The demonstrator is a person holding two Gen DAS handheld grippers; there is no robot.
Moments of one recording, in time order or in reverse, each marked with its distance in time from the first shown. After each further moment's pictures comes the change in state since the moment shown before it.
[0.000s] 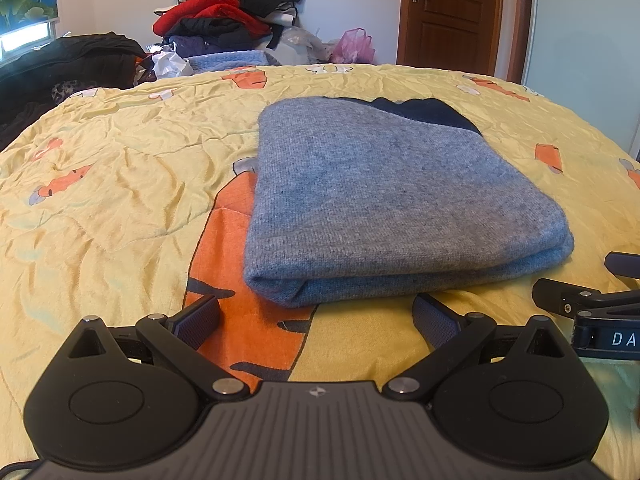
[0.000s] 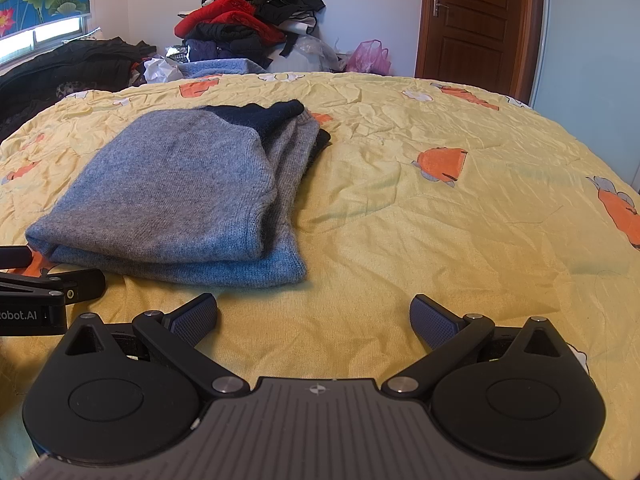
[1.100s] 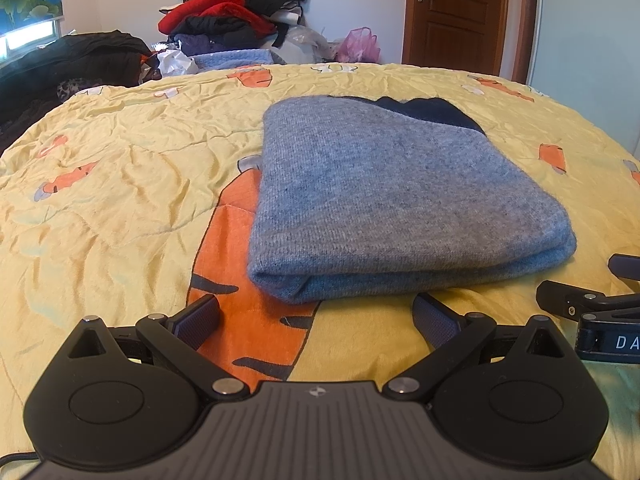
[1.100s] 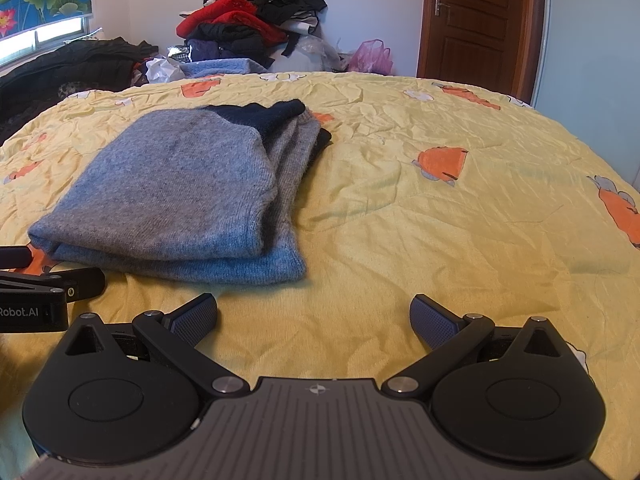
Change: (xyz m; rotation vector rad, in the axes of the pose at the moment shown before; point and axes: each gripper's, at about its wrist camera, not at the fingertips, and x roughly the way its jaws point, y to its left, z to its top) left arm -0.002 0.001 -0.002 -0.011 0.003 0.017; right arm -0.001 0.000 -0.001 -0.002 0.000 0.003
